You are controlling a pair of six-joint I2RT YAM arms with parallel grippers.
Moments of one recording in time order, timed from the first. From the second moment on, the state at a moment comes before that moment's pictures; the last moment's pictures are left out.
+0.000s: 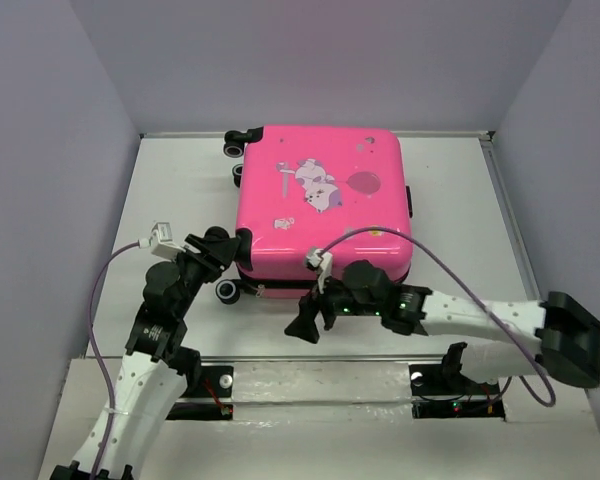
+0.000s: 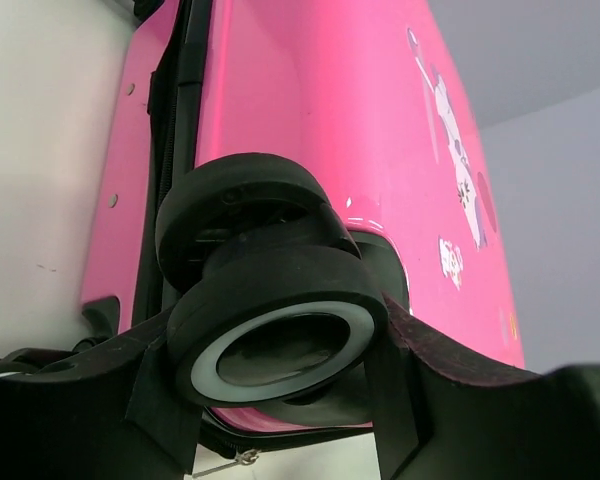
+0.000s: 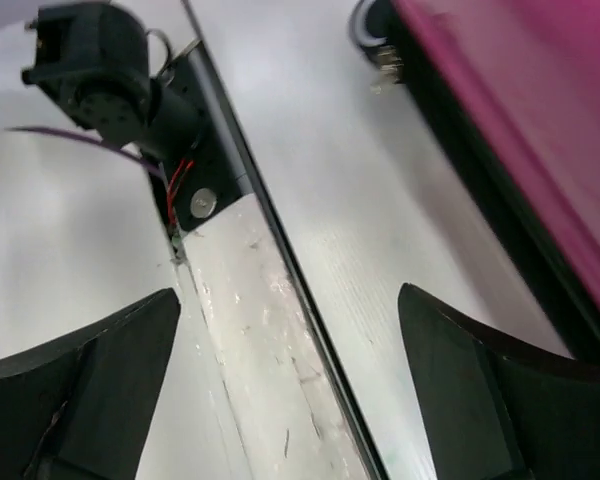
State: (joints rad) left arm -0.26 0.41 0.35 -0.09 0.06 -0.97; right arm 1.13 1.28 0.68 0.21 -0.24 0.39
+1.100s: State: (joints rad) left arm -0.90 0.78 0.42 0.20 -0.13 -0.65; right arm 0.36 1.33 0.92 -0.20 -0.37 0.23
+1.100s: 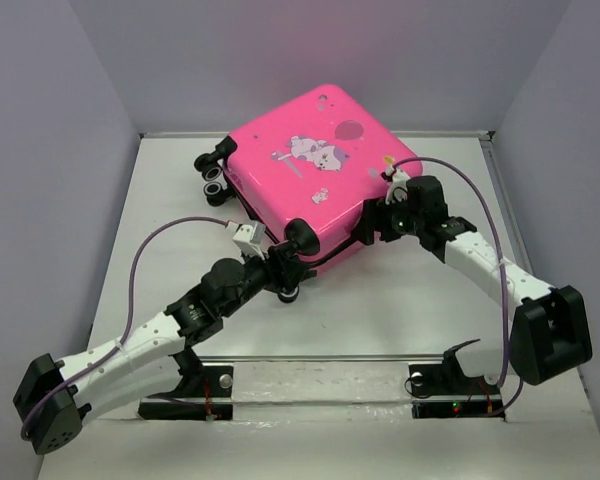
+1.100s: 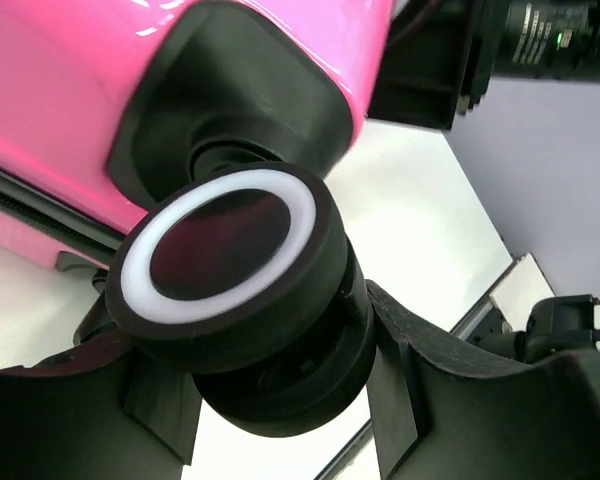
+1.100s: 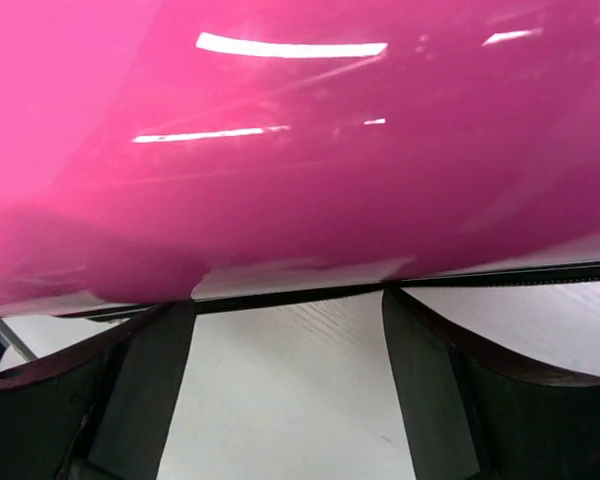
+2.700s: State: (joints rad) left arm -0.93 1.05 0.62 0.21 0.05 -0.74; right arm 0.63 1.28 0.36 0.69 -0.19 0.33
